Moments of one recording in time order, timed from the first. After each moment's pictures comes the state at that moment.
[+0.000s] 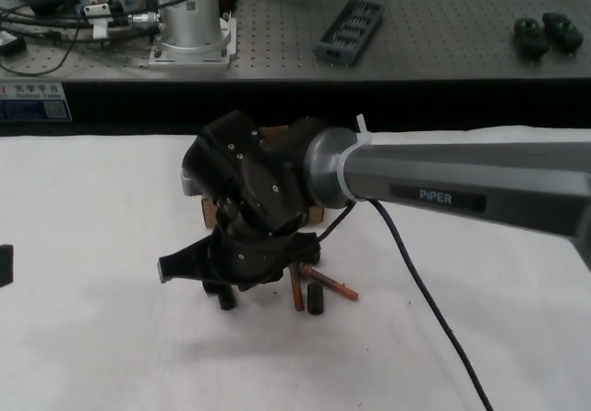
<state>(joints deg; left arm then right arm) -14.2 36.8 -42.7 48.9 -1.6 -4.8 53.2 124.4 -93.2 39.6 1.5 28.1</state>
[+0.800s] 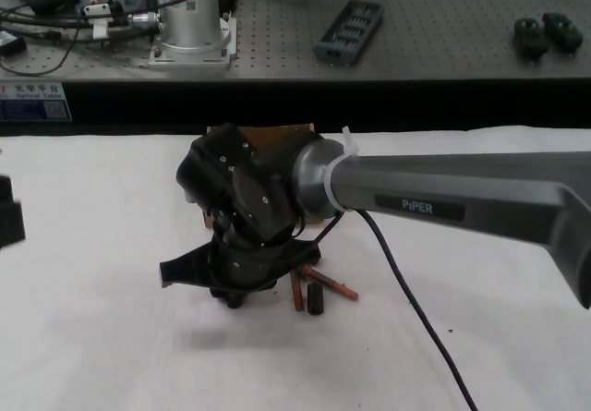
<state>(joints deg) -14.1 36.8 -42.5 40.2 6.3 -10.8 54.1 127.1 -94.2 39.6 4.5 31.2</state>
